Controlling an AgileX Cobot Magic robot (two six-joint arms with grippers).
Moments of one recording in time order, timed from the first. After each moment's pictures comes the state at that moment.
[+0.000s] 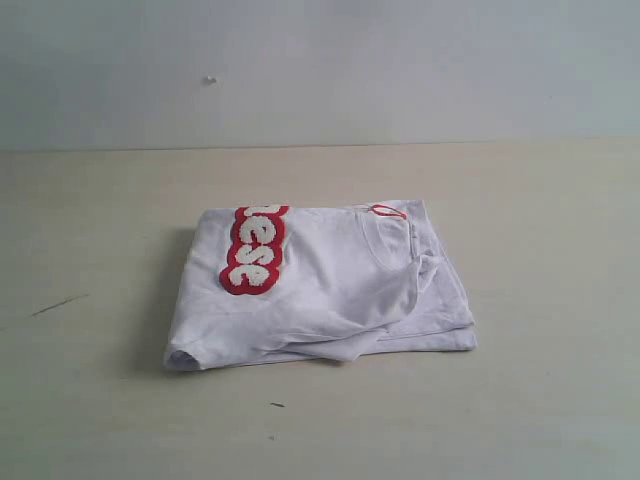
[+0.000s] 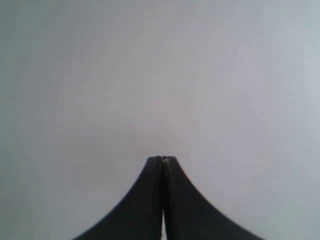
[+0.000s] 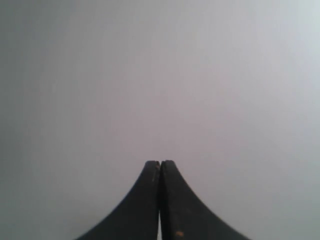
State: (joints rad) left arm -0.21 0.00 -0.51 -0.92 -0.08 0.83; right arm -0.09 0.00 -0.35 0.08 -0.16 -0.03
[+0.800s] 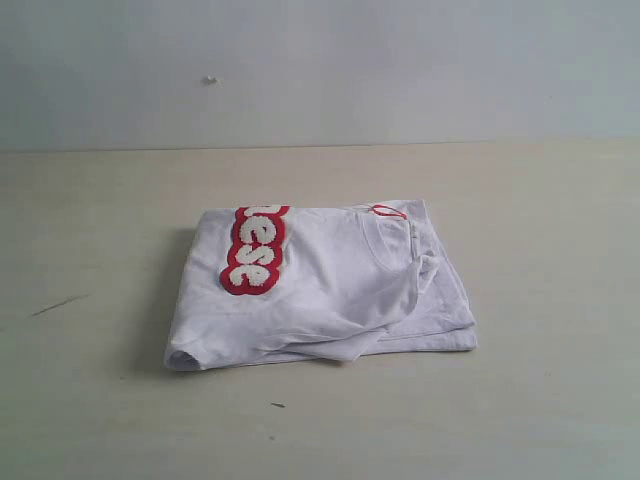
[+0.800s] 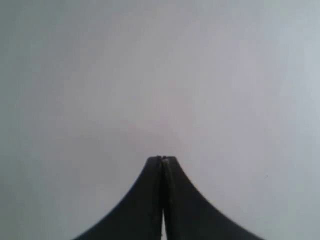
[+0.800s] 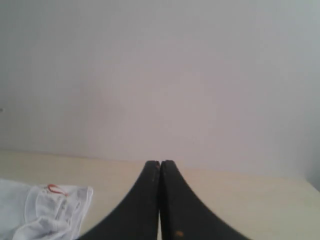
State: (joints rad) left arm -0.21 0.00 -0.51 -0.92 -0.08 0.83; right arm -0.09 0.00 -0.01 -0.18 0.00 0.10
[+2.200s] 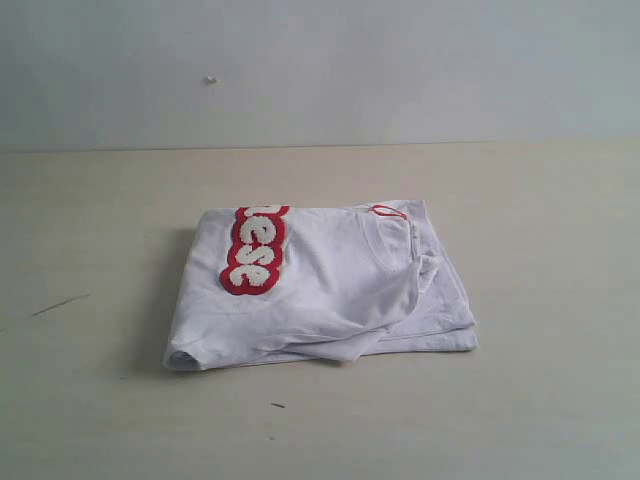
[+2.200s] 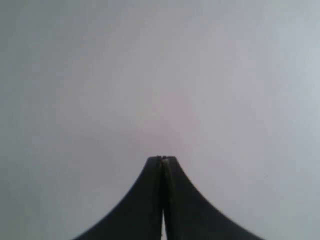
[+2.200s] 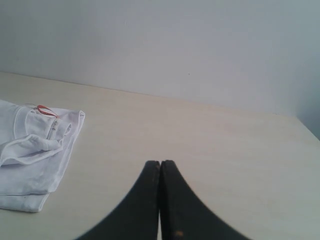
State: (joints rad) left arm -0.21 0.00 -0.51 -0.92 -0.08 0.83; right arm -0.09 0.00 -0.01 -0.17 0.25 0.02
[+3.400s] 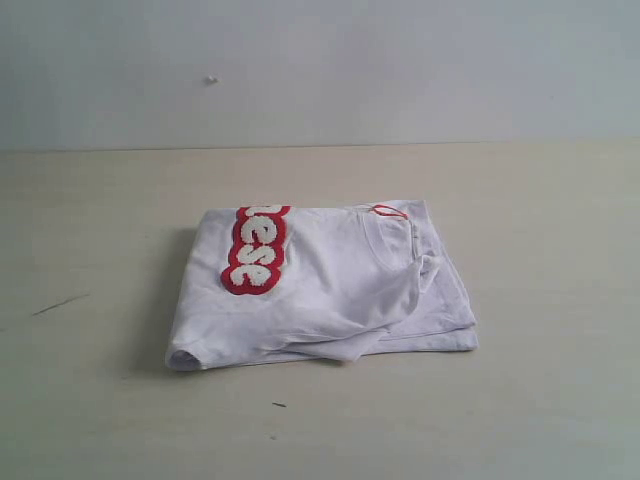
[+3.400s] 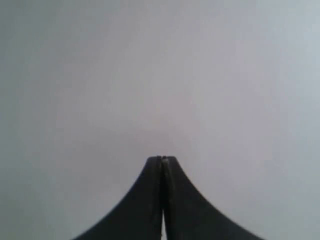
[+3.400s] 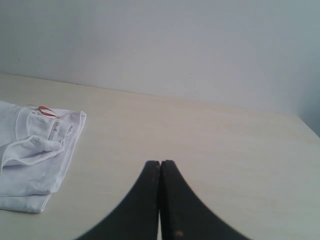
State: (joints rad) left arm -0.21 0.00 -0.47 -0.33 -0.08 0.38; right arm -0.09 0.00 -0.01 -0.17 0.25 0.03
